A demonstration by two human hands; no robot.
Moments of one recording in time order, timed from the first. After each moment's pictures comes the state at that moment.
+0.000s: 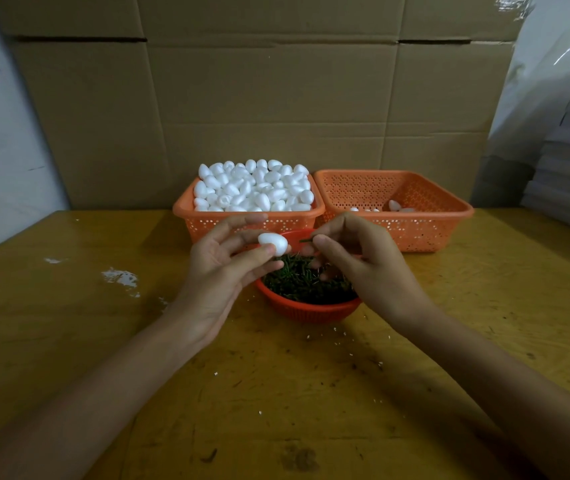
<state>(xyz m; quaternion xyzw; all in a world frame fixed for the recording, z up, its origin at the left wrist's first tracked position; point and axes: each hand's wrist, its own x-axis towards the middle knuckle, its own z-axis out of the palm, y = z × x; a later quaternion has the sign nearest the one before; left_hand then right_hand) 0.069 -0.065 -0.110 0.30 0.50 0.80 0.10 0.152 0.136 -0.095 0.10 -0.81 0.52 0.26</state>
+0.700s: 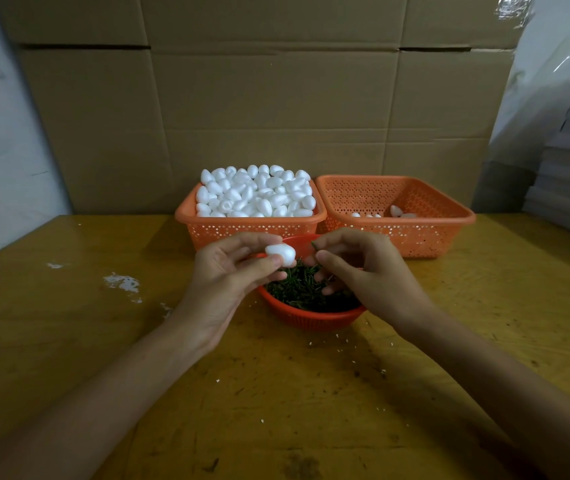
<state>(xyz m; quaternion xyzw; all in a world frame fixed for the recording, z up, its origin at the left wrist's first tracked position) 0.073 -0.065 -0.108 0.31 0.53 0.78 0.10 0.148 0.144 -0.097 0.07 -0.82 0.53 0.22</state>
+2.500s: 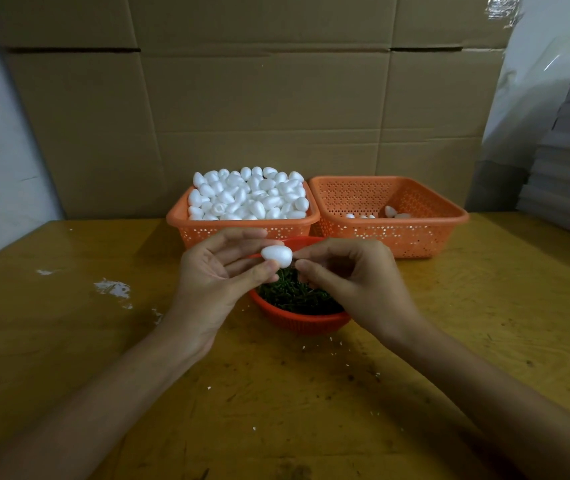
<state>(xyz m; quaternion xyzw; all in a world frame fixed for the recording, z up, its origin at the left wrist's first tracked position) 0.073 -0.063 -0.108 0.34 0.54 0.77 0.03 0.154 0.133 -0.100 0.11 -0.84 0.44 0.30</state>
